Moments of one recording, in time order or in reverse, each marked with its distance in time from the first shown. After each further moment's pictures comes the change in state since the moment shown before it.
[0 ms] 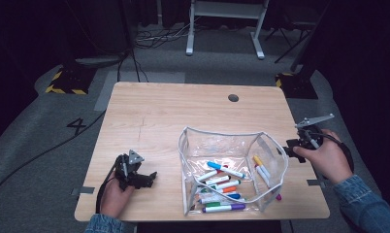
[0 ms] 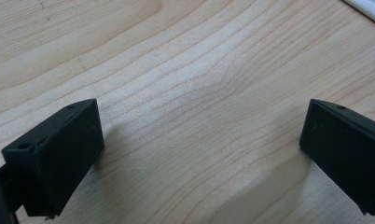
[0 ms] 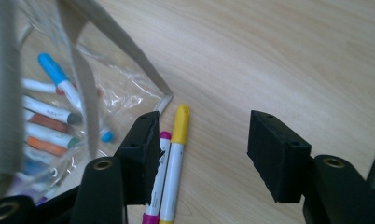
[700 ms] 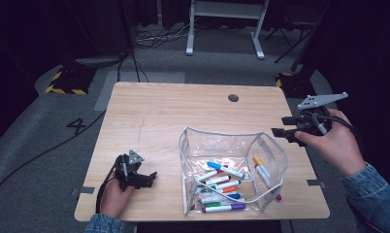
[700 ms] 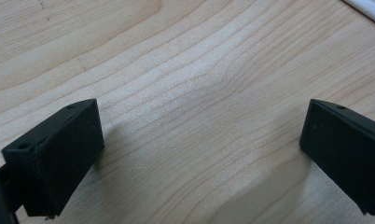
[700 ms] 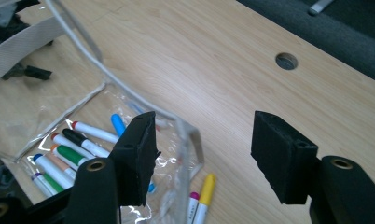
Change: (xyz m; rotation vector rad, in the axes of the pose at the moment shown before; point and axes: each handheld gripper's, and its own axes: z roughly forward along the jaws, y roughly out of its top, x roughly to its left) left arm 0.000 0.000 0.000 0.000 0.000 -0.001; right arm 0.042 0.059 -0.069 -0.196 0.030 -0.173
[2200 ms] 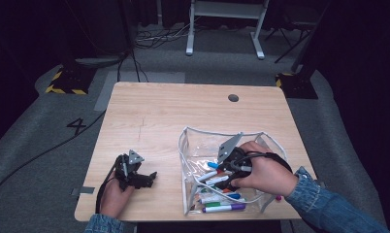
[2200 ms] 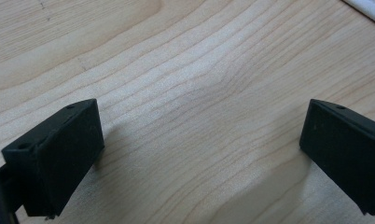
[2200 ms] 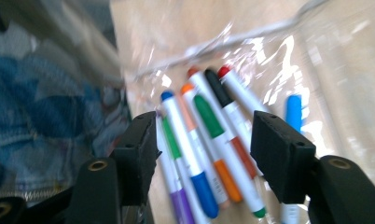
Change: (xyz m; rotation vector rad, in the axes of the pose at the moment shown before) left arm 0.000 0.000 0.000 0.000 0.000 0.000; right arm 0.148 0.005 0.106 0.309 0.397 -0.443
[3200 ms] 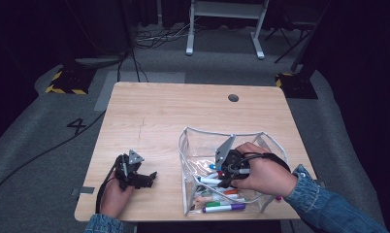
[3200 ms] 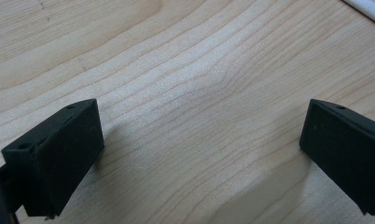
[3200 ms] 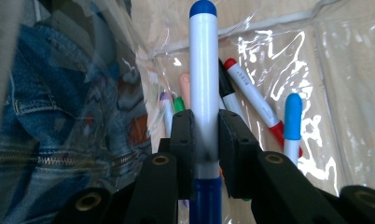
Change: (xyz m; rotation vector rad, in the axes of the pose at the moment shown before) left arm 0.000 0.000 0.000 0.000 0.000 0.001; right arm 0.011 0.011 0.000 0.157 0.051 -0.095
